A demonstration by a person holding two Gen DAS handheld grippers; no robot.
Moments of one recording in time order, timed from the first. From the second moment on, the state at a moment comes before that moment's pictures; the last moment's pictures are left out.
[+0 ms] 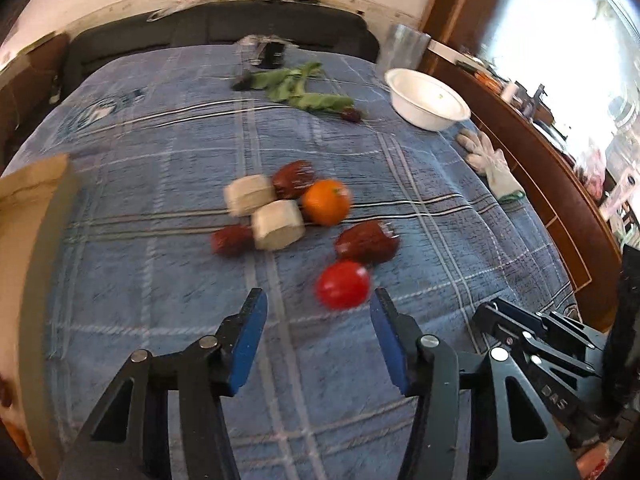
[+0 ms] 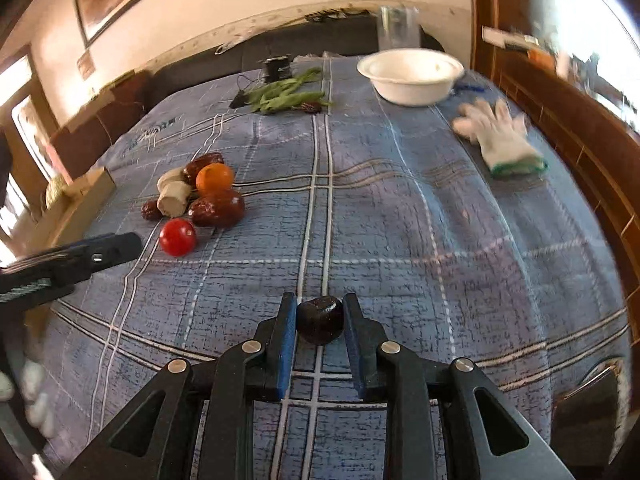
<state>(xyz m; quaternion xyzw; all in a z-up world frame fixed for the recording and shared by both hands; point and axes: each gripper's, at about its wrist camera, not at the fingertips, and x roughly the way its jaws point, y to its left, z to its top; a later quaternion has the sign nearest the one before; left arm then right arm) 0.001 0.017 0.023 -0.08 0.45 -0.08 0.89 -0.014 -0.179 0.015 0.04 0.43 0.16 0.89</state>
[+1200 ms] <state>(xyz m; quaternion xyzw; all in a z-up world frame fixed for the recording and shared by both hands) -0.140 0.289 0.083 -0.15 0.40 0.13 0.89 -0.058 -0.031 0.086 0.00 0.39 0.32 0.86</state>
